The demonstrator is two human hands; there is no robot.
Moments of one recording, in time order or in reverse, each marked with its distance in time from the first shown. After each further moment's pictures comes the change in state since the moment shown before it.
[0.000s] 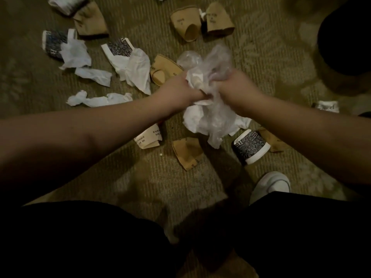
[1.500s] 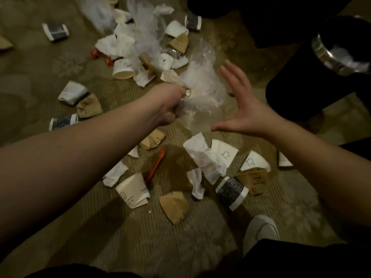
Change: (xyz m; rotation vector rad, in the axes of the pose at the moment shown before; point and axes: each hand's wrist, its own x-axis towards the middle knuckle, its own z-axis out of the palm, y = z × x) left_hand 0.032 0.152 -0.018 -0.548 0.094 -0.153; right_hand -0.041 -0.070 -0.124 -0.650 0.148 -0.566
